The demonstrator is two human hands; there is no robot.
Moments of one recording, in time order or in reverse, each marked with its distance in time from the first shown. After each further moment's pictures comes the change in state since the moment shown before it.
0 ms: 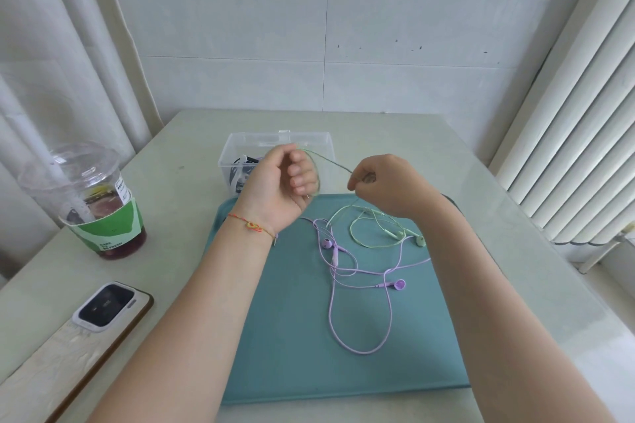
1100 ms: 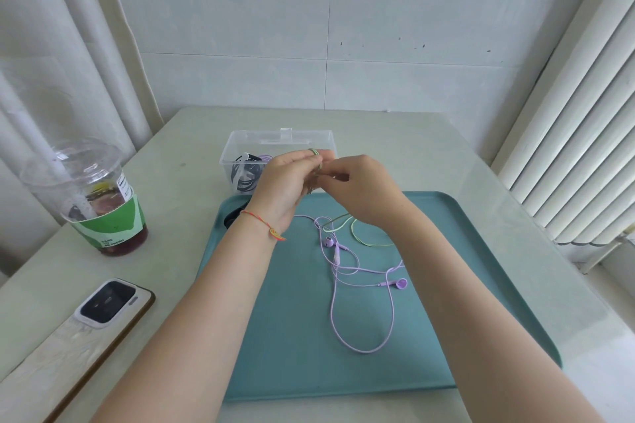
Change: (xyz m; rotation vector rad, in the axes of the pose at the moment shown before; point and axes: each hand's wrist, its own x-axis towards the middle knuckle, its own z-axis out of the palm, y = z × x) left_hand -0.002 -0.013 0.007 0.643 0.186 0.308; right_hand -0.005 -0.032 0.027 0.173 0.046 -0.137
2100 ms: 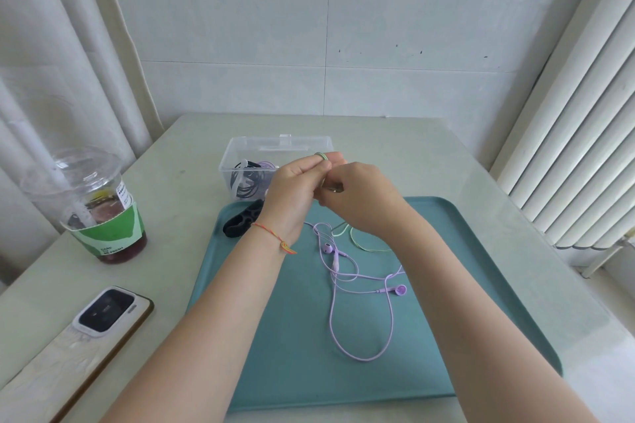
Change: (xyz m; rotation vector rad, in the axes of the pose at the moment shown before) left_hand -0.004 -0.008 0.012 0.001 0.006 0.064; right_hand -0.005 -0.011 -0.006 -0.212 -0.037 0.006
